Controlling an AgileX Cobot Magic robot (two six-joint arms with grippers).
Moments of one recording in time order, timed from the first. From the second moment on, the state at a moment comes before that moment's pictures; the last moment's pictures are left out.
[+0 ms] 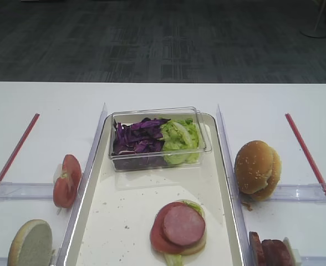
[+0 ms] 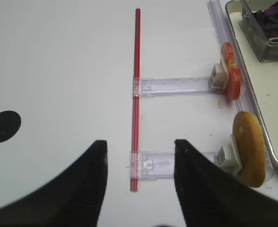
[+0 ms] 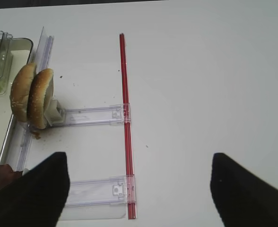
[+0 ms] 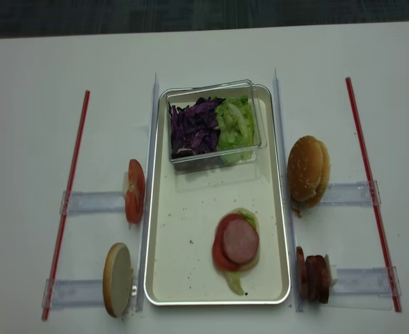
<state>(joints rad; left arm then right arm) 0.02 -0.02 -0.49 0.07 1.19 -0.05 -0.02 -0.02 -0.48 -0.02 1.14 0.06</state>
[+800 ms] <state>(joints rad) 0.02 -0.02 -0.49 0.07 1.19 -0.05 -0.02 -0.02 -0.48 0.00 1.14 0.06</state>
